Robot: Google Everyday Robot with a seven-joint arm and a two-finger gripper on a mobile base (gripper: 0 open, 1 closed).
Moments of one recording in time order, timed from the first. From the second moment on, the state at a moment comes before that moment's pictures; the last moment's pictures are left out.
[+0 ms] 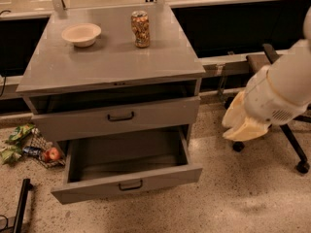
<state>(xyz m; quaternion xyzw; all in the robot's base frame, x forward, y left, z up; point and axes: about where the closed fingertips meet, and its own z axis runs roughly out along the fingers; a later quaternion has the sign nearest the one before) 0.428 -0.169 0.876 -0.67 0.72 0.03 0.18</state>
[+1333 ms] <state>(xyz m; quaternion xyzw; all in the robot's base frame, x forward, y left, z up) 0.435 -0.108 0.694 -0.70 0.66 0.13 0.24</state>
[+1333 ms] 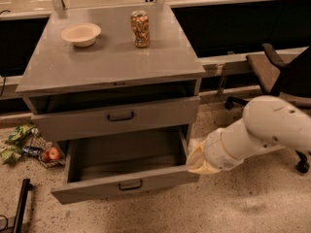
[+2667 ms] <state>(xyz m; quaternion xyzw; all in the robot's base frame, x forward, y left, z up) 0.464 -0.054 0.530 -0.77 0.55 0.15 0.28</state>
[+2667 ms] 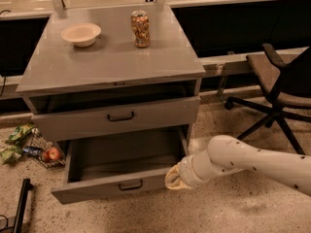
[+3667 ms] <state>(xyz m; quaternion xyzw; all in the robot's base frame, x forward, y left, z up) 0.421 -0.007 0.489 -0.76 0.57 0.11 0.29</state>
